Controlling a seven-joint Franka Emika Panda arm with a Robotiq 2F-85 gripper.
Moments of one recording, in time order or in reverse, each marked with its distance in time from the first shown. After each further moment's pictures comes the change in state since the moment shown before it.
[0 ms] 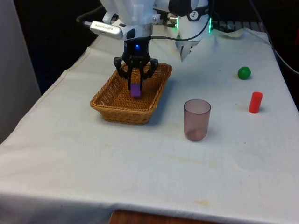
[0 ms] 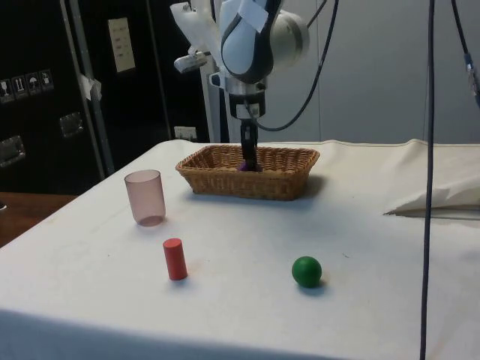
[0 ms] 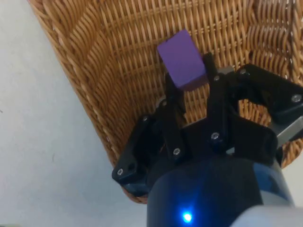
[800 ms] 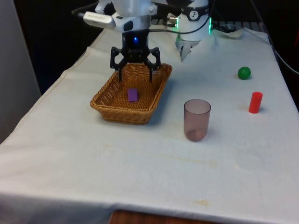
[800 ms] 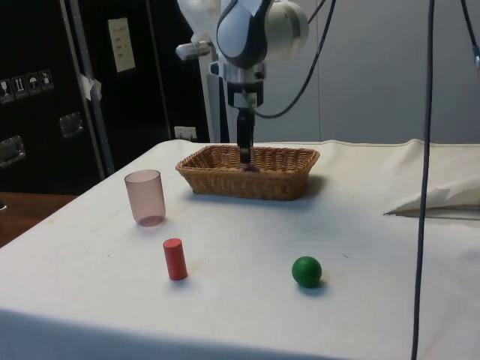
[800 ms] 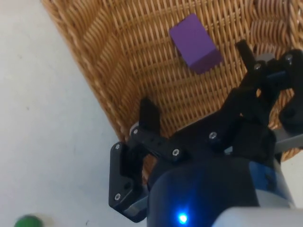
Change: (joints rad) arm 0.001 -0.045 -0.007 0.005 0.072 -0.039 -0.064
